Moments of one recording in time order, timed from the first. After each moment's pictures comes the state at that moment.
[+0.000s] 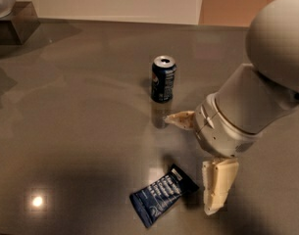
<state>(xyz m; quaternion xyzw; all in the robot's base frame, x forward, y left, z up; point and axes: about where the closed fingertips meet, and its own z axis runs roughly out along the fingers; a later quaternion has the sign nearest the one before) 0.353 -0.075 0.868 -0.80 0.57 0.10 0.16</state>
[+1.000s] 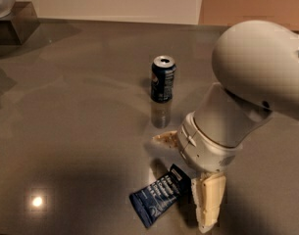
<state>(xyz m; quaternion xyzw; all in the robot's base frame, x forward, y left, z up) 0.328 -0.054 0.838 -0.83 0.53 0.13 0.12</state>
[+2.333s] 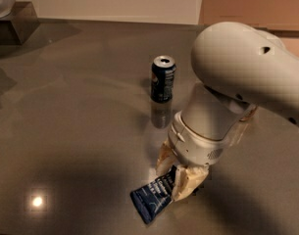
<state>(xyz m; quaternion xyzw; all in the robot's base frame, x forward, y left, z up) 0.335 -0.049 0.826 -0.84 0.52 0.15 0.08</state>
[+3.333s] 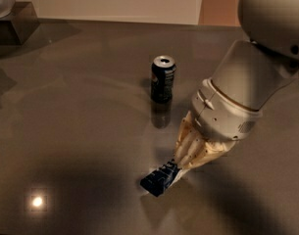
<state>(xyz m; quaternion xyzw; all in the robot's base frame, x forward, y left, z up) 0.342 -0.067 0.890 -0.82 0.54 0.16 0.12</state>
